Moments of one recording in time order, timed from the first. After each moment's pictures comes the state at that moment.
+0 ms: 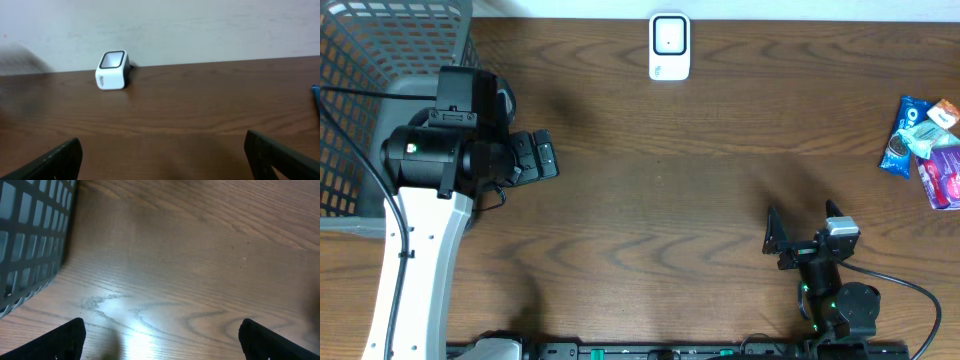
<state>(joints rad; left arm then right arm) -0.09 1.36 1.51 -1.34 0.08 -0.33 0.03 0.01 0.01 -0.07 -0.10 0.10</state>
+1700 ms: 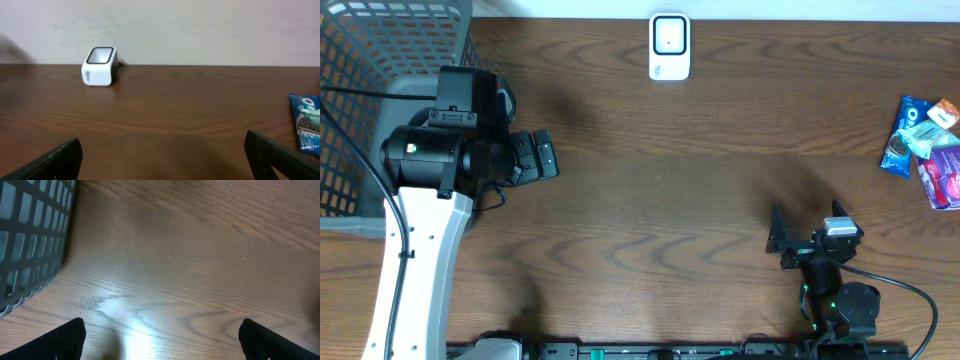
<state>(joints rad) -0.09 1.36 1.51 -1.34 0.08 -0.33 0.03 0.01 0.01 -0.07 -0.05 0.01</state>
